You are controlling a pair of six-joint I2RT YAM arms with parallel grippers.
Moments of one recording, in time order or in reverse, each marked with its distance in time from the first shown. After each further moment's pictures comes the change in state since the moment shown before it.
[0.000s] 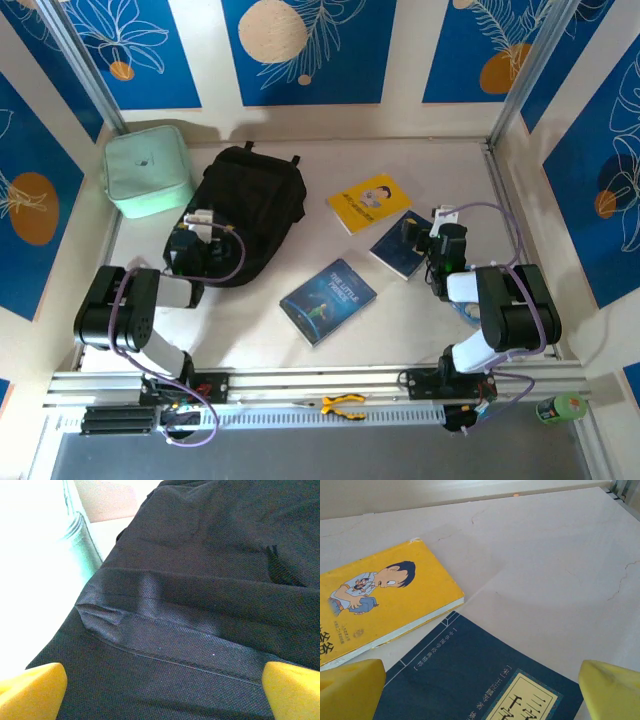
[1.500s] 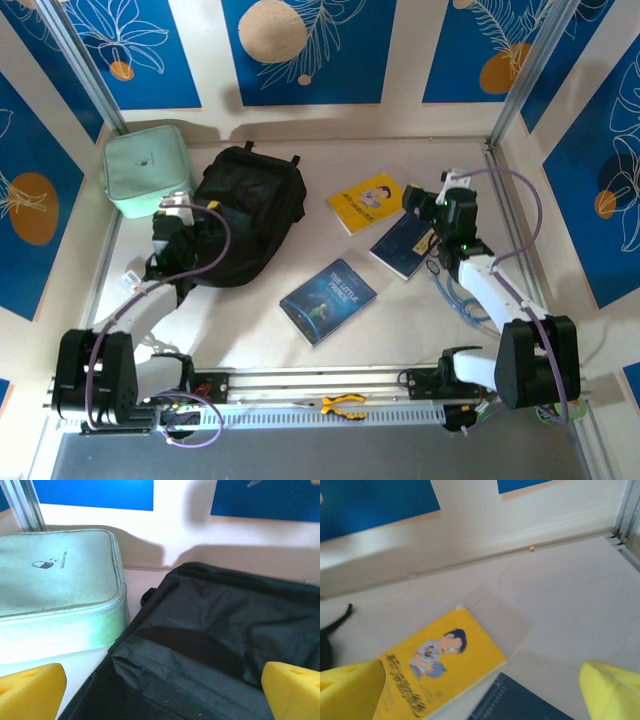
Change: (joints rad) left arm 0.006 -0.400 0.162 -0.470 -0.072 -0.219; right arm 0.078 -0.293 0.385 -0.660 0.017 0.197
